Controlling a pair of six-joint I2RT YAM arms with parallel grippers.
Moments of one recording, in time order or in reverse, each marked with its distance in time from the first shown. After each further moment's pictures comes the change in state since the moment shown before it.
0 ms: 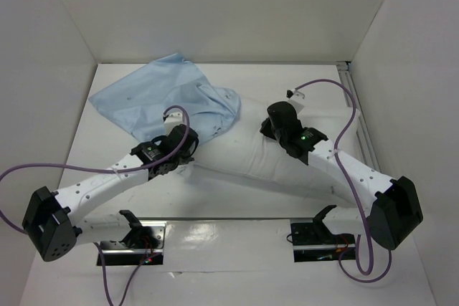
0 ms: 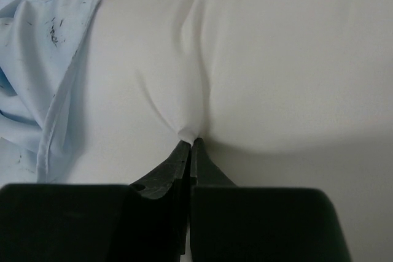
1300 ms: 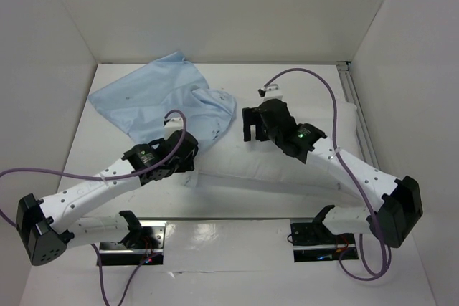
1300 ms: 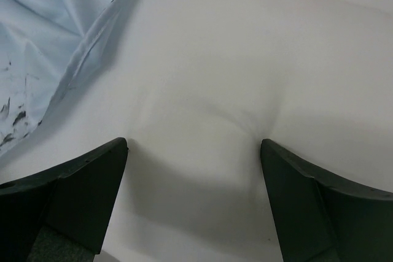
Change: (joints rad) left arm -0.103 -0.072 0.080 -0.219 0.029 -0.031; right arm 0.104 0.007 0.136 -0.141 -0.076 -0.426
